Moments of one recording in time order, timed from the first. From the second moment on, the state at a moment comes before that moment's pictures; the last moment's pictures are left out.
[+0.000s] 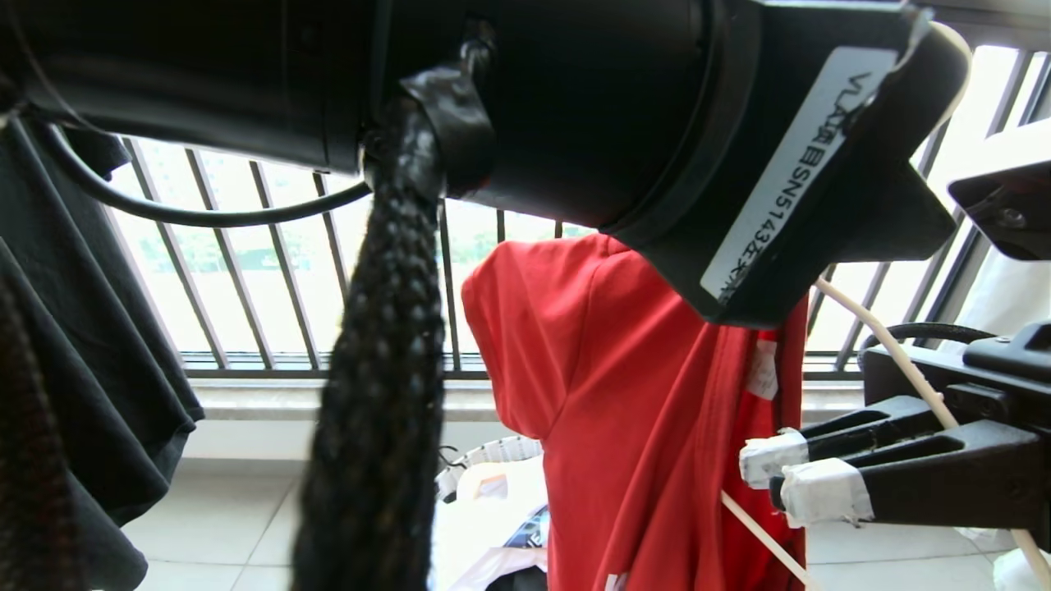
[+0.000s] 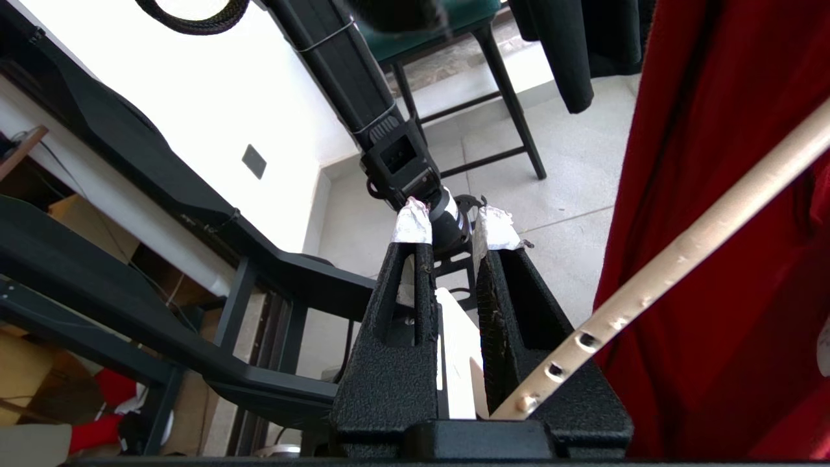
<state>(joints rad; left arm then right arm) -1.08 1.67 -1.94 0.47 -0.22 0.19 0.60 1.24 -0.91 -0.20 0.96 0.30</state>
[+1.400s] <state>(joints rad) -0.57 1.17 -1.14 0.22 -0.44 -0.07 0.58 1.35 -1.01 -0.14 0.97 0.30</state>
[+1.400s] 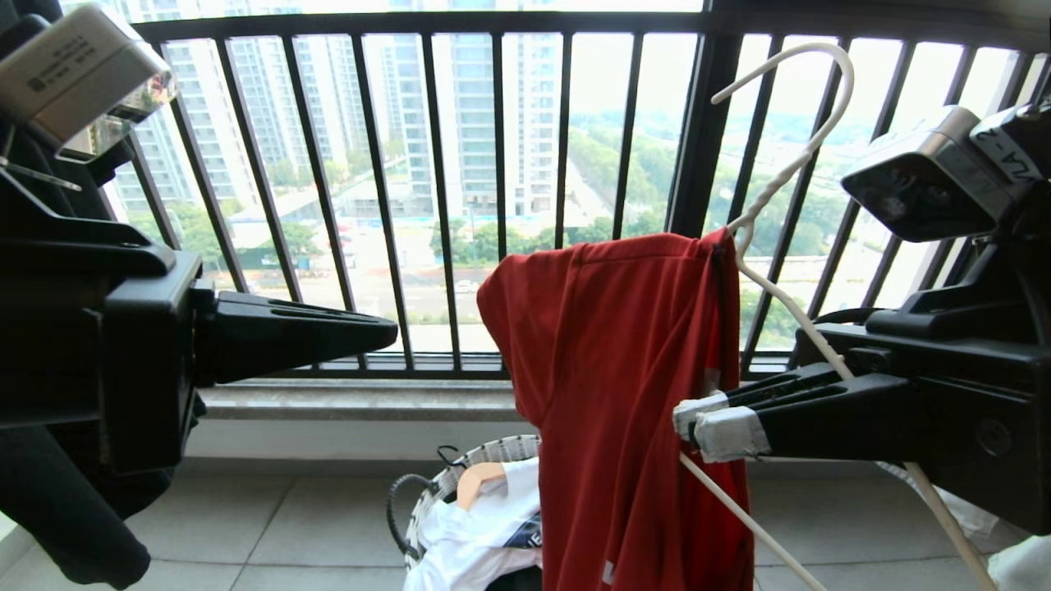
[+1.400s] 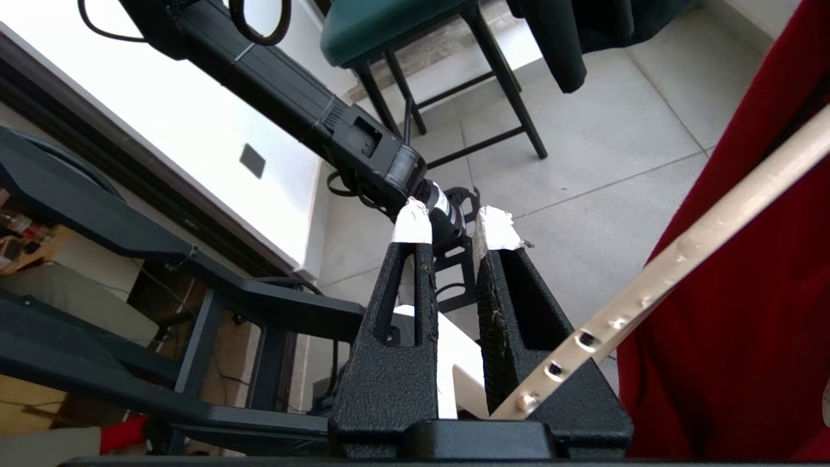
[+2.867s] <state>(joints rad) -0.50 1.56 -1.94 0.91 -0.85 0.31 0.57 1.45 -1.11 -0.06 1.44 0.06</state>
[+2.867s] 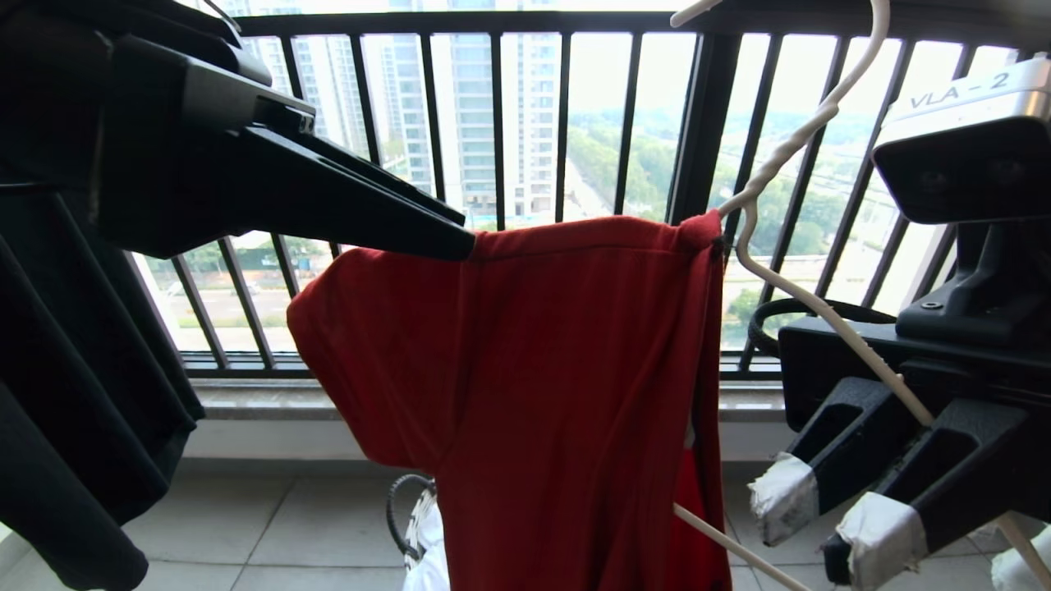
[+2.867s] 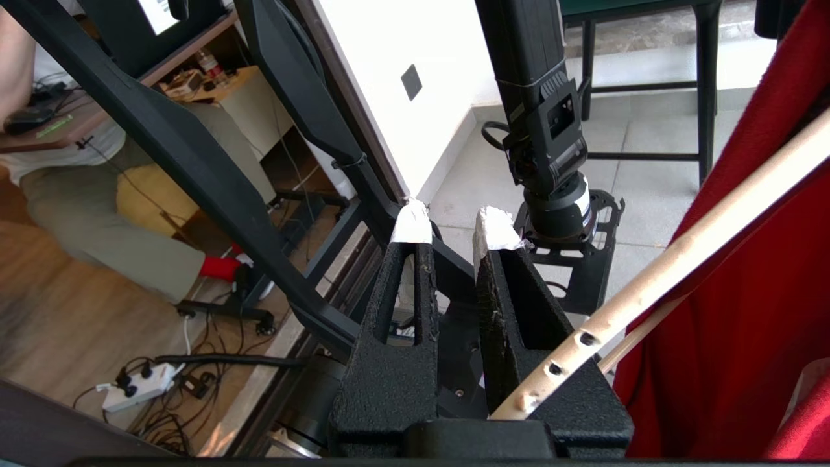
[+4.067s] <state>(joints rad) -0.45 1.73 -1.94 0.79 -1.02 0.33 0.58 1.48 -1.13 -0.06 1.44 0.06</state>
